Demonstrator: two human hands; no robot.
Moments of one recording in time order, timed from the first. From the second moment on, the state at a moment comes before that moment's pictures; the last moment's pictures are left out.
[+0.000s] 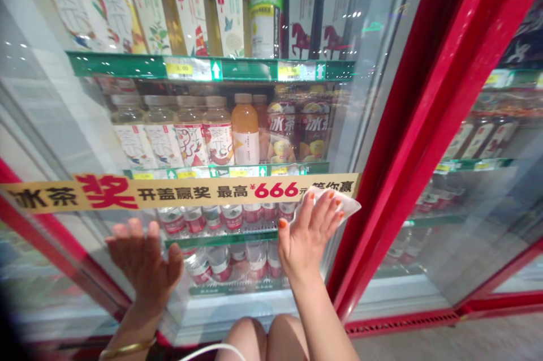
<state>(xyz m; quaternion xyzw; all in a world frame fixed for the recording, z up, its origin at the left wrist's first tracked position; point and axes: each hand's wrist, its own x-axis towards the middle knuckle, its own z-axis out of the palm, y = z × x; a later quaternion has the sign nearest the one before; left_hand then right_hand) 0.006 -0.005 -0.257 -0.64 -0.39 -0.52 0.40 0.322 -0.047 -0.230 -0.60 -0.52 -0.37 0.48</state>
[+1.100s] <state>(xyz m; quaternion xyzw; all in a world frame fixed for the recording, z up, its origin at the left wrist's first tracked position) -0.038 0.006 -0.304 -0.63 -0.44 -0.51 0.37 0.202 -0.037 -0.196 -0.46 -0.65 -0.42 0.44</state>
